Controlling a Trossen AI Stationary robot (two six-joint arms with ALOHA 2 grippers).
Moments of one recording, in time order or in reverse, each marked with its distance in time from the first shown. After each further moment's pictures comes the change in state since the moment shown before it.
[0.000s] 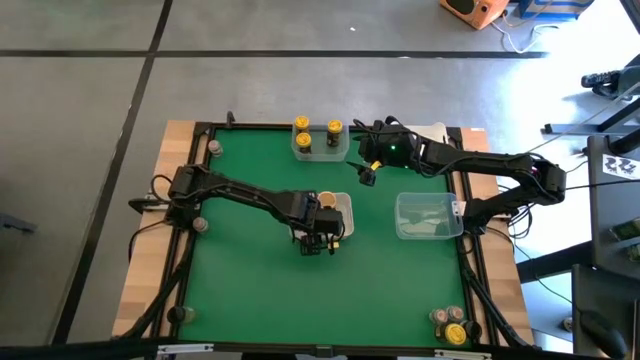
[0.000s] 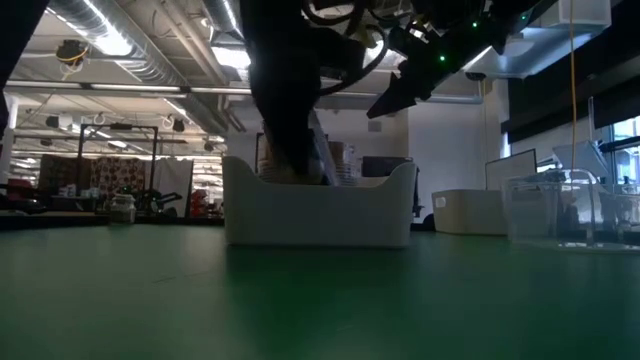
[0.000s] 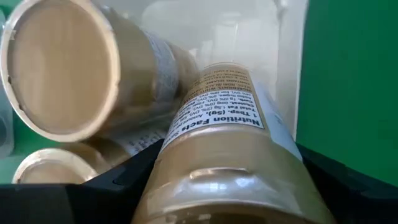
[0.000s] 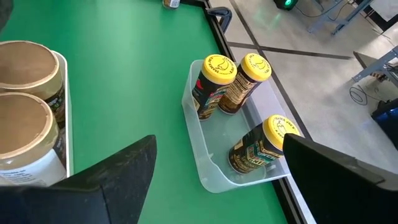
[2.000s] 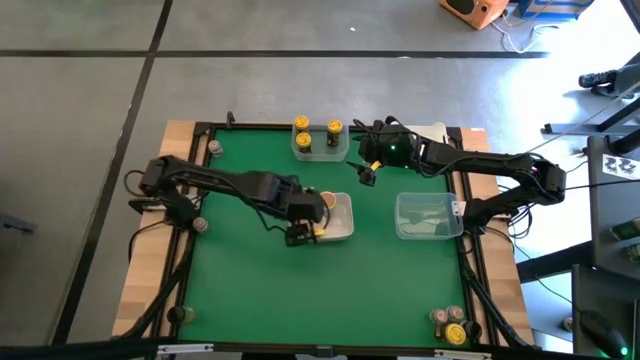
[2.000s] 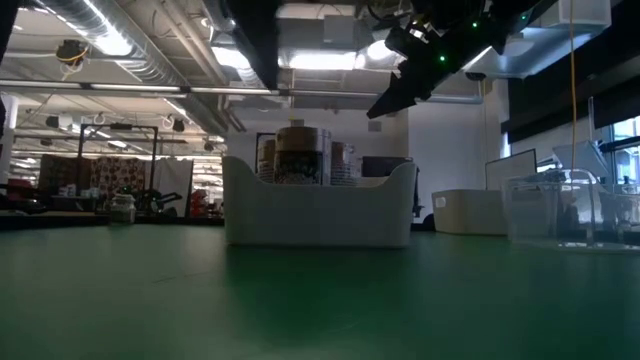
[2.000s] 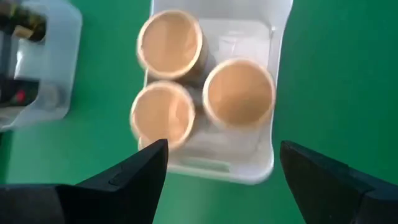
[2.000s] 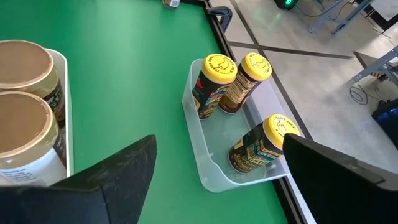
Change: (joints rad) left arm -0.019 -0.232 0.058 -0.202 0.000 -0.089; right arm 0.000 0.000 0.000 -0.003 0.000 0.000
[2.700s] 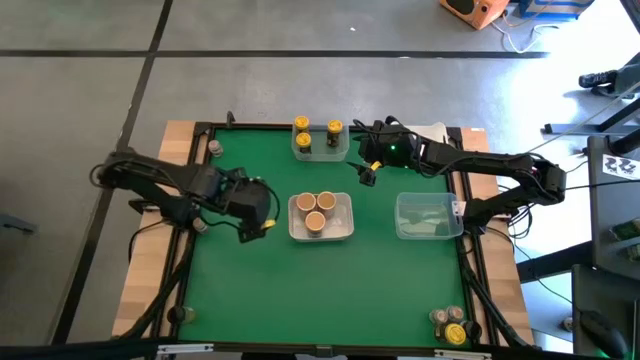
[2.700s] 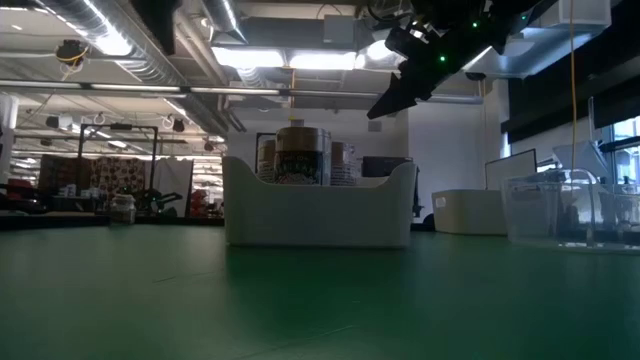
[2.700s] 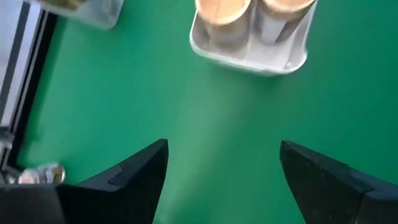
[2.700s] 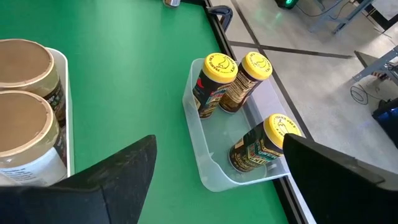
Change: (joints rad) left arm -0.109 -0.359 -0.208 -0.239 -0.077 -0.278; right arm 0.000 0.000 0.000 -0.002 0.000 0.000
